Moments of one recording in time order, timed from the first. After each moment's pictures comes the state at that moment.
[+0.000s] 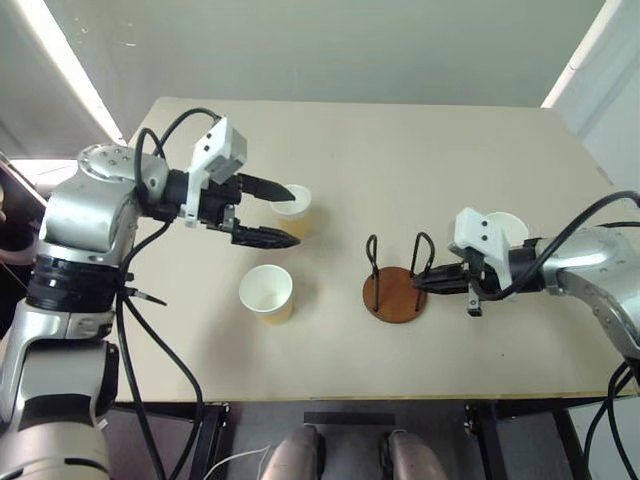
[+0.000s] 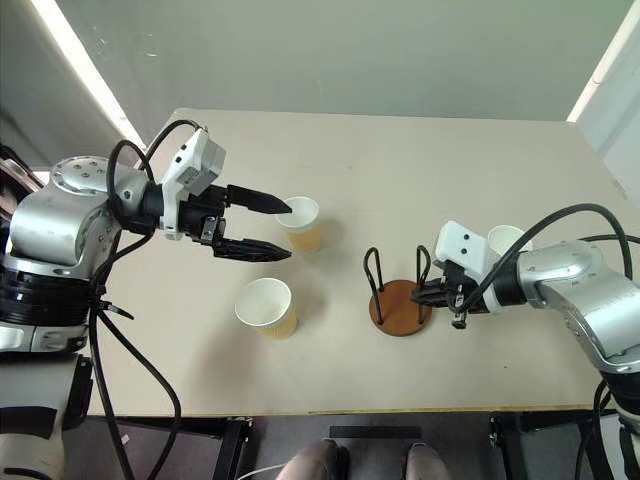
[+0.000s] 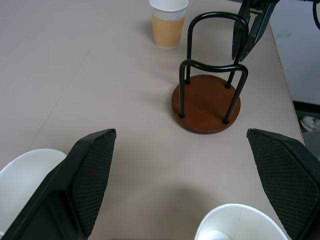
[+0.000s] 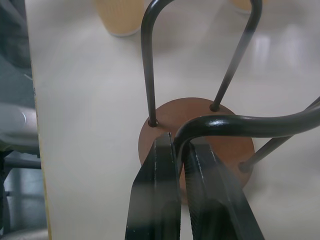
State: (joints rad) left arm -0.94 0.86 -0.10 0.12 -0.40 0.64 -1.44; right arm -0.57 -0.96 0.13 -0.48 0.49 0.95 1.07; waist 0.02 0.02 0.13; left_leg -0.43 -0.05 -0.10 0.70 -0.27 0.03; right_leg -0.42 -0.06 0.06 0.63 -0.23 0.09
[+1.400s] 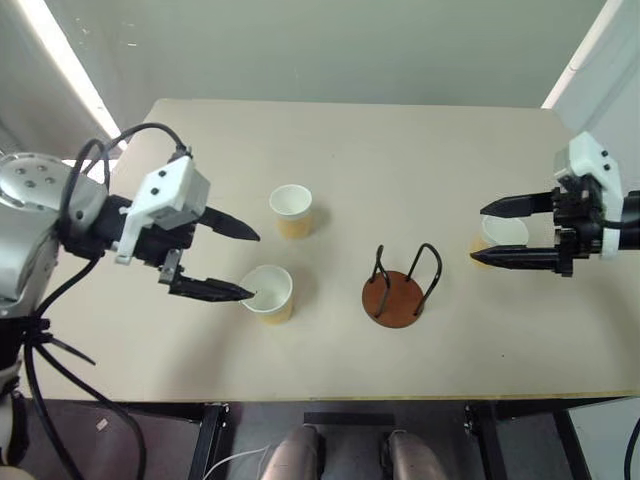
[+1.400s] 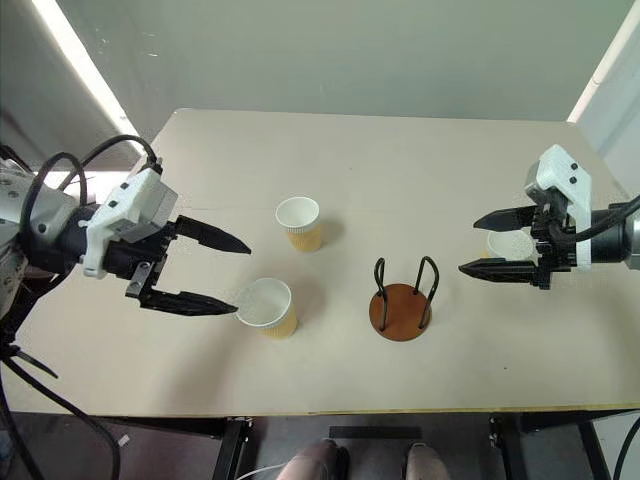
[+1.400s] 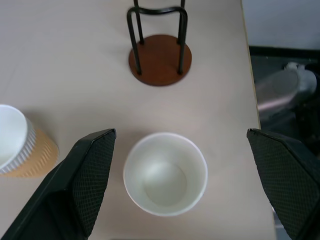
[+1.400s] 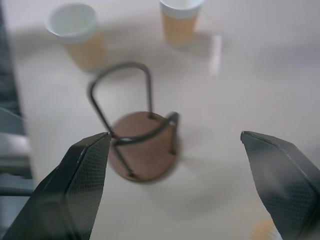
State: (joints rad) left arm -0.66 1.22 0.03 -0.25 -0.53 0.67 -1.53; right arm -0.64 -1.16 -0.13 -0.28 0.66 0.96 1.24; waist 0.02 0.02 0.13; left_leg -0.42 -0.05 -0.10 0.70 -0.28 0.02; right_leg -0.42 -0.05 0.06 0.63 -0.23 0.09
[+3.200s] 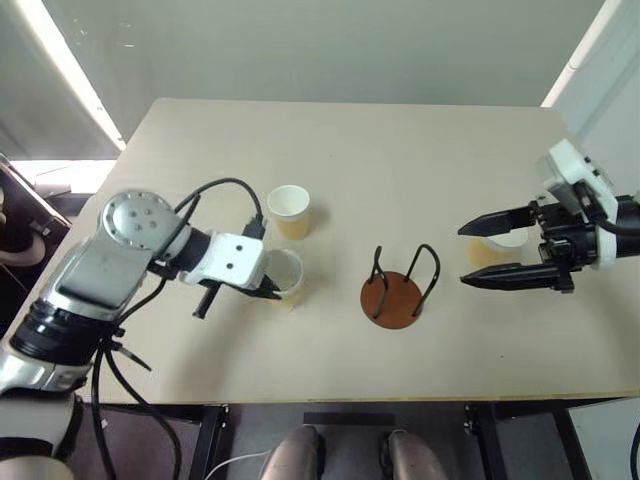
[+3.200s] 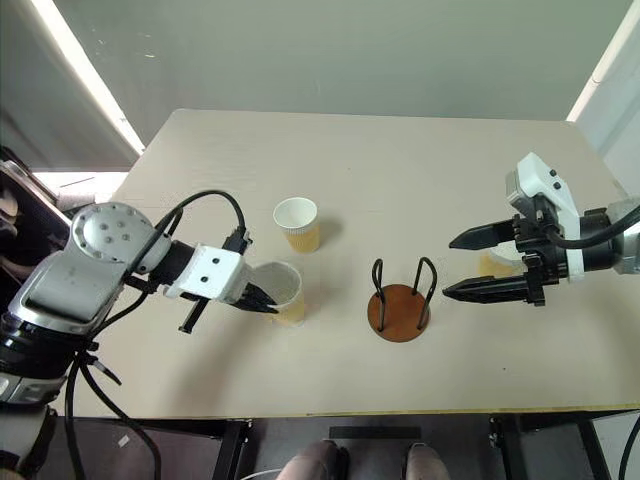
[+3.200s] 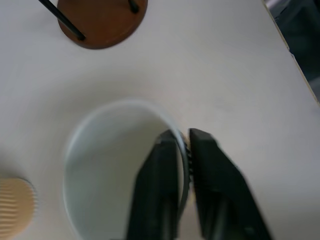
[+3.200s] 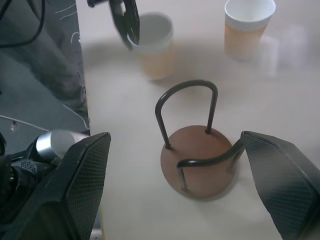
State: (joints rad) left arm -0.72 1.01 -0.26 -0.09 -0.19 0.10 -1.57; right arm -0.68 -1.19 -0.06 -0.33 0.79 1.01 1.27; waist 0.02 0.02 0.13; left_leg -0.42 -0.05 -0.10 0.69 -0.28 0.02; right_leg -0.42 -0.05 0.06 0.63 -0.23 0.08
